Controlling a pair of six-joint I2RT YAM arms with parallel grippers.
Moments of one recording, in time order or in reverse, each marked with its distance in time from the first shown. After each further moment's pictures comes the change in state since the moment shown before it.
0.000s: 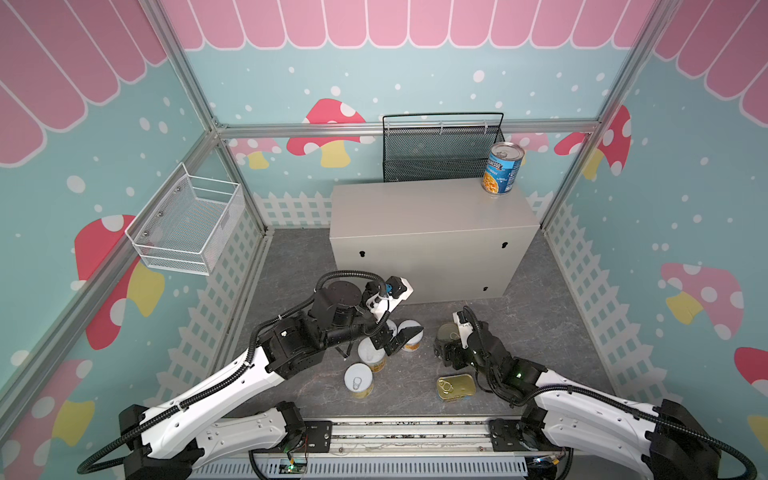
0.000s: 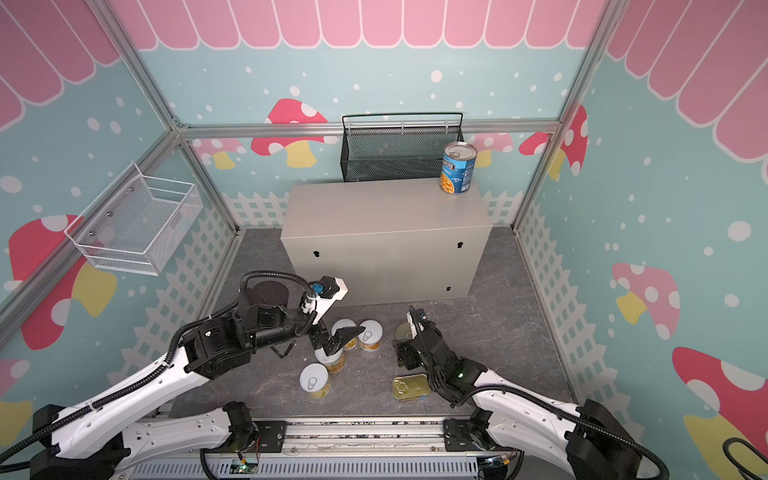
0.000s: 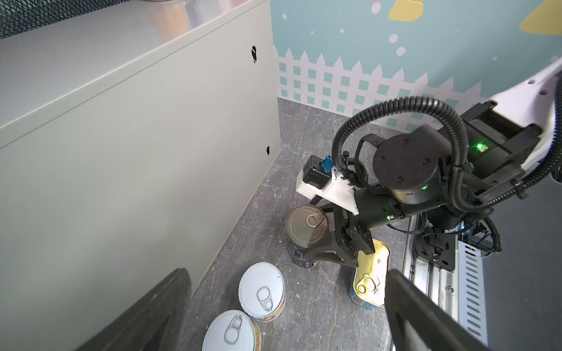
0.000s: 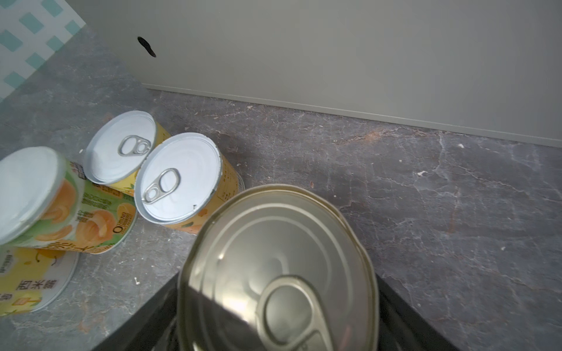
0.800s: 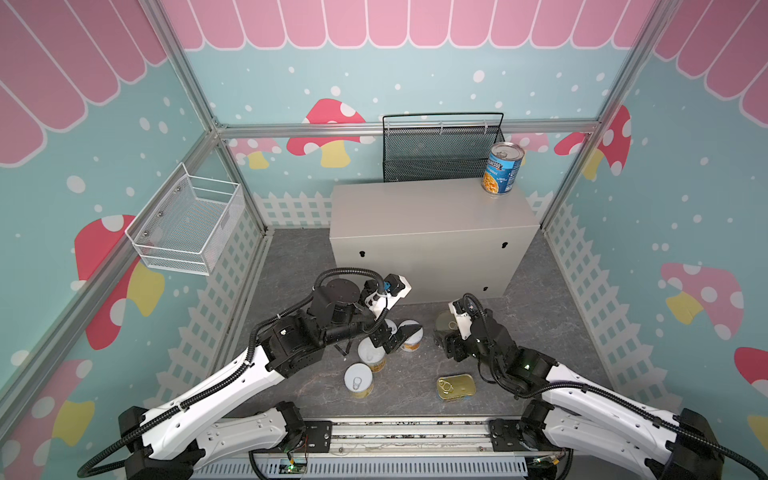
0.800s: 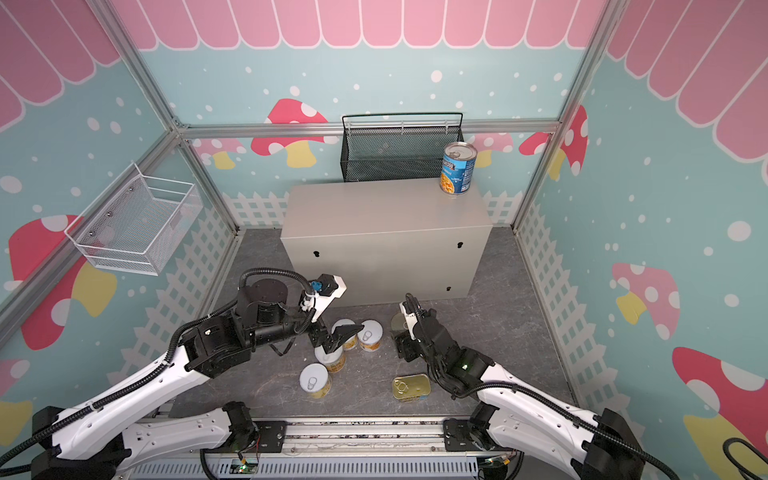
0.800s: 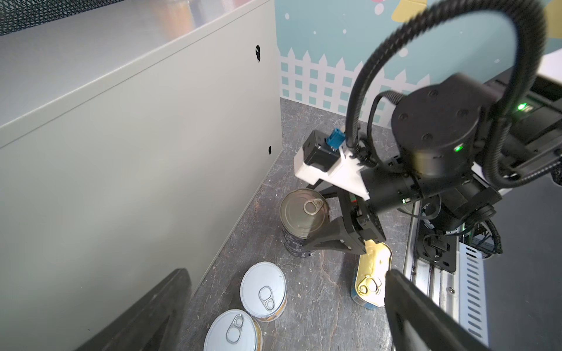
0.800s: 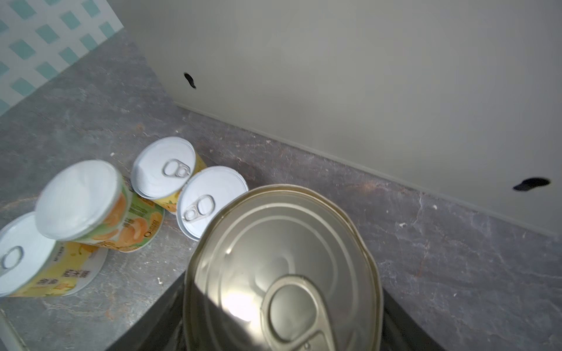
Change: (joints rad) left arm 0.024 0.002 0.000 0.001 0.022 -0.001; right arm -0.001 -0.052 0.232 -0.223 -0.022 -0.171
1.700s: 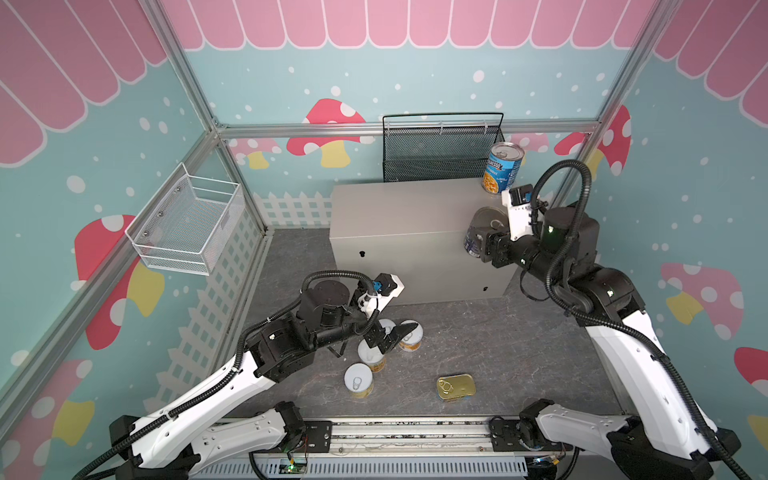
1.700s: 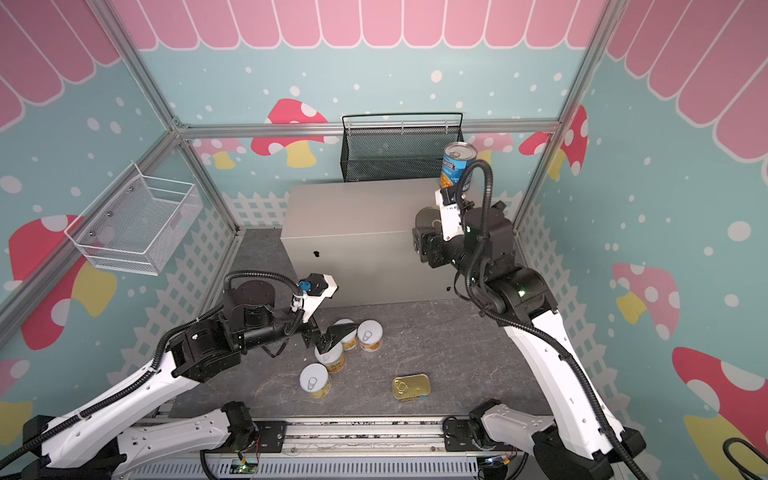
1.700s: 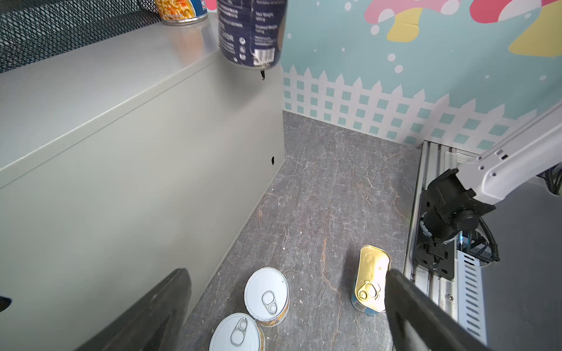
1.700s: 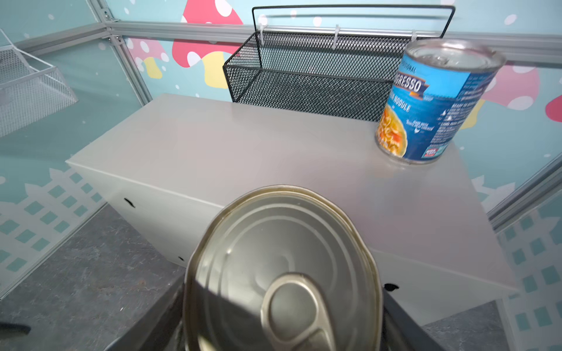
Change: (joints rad) left arm 0.003 -0.052 0.000 -0.001 -0.001 0.001; right arm -0.415 0.342 1.135 -0.517 -0.171 -0.200
